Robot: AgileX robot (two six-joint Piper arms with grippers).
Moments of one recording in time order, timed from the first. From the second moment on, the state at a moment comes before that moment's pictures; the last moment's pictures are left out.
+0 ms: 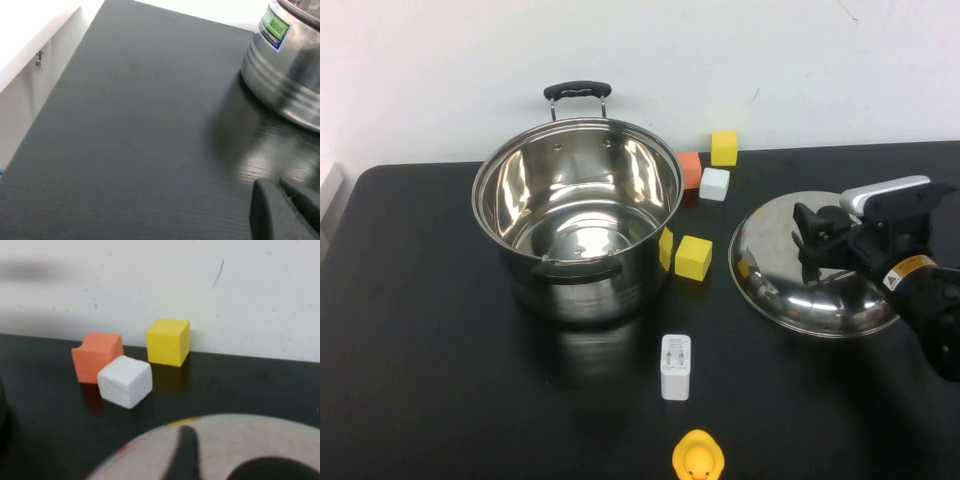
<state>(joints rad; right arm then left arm) 0.23 2.16 -0.92 -0.11 -1.01 0.09 0.01 -0.01 0.01 -0.08 0.37 -0.22</state>
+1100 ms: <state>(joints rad) 0.50 1.56 -1.05 -0.09 -0.34 0.11 0.01 -0.01 0.01 -0.08 0.37 -0.22</state>
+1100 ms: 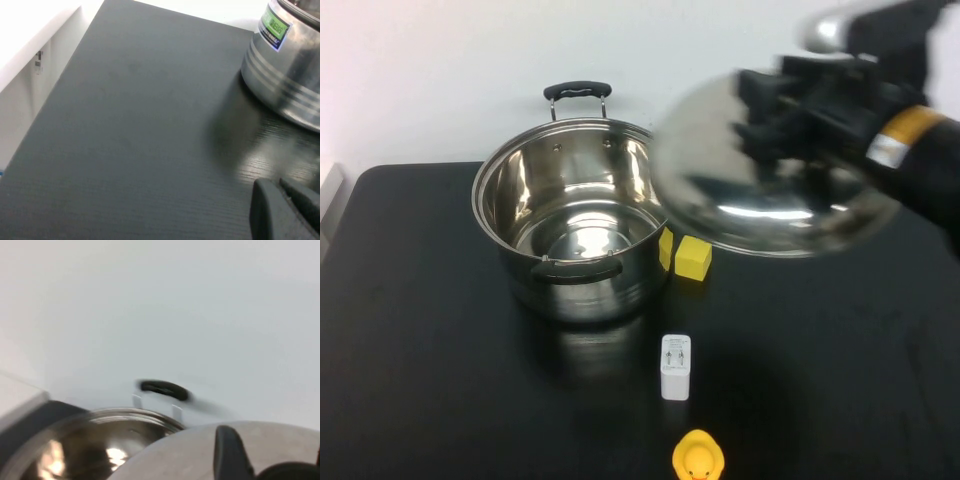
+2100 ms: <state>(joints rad) 0.70 2.25 -1.89 -0.09 -0.10 0.02 0.01 -0.01 0.01 -0.08 0.37 -0.22</state>
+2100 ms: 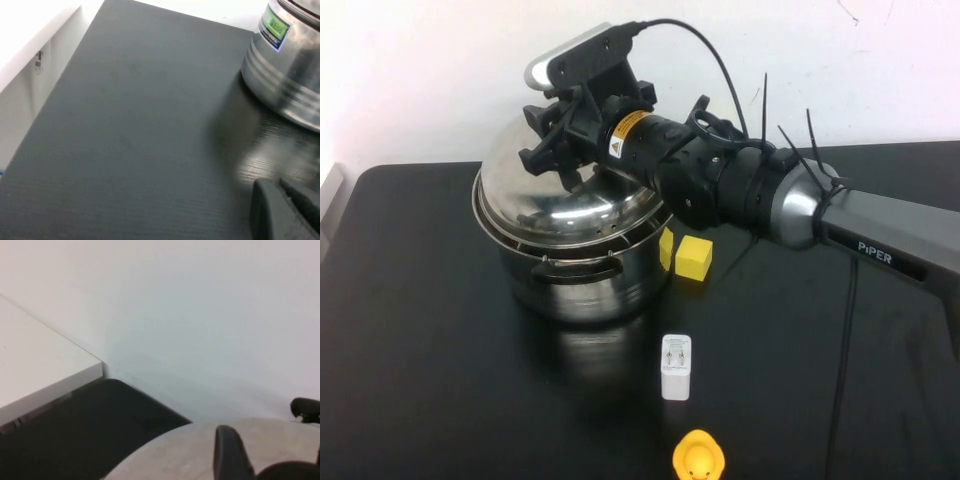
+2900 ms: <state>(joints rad) 0.70 2.26 -1.89 -0.07 -0.08 0.08 0.01 -0.01 0.01 -0.08 0.37 -0.22</state>
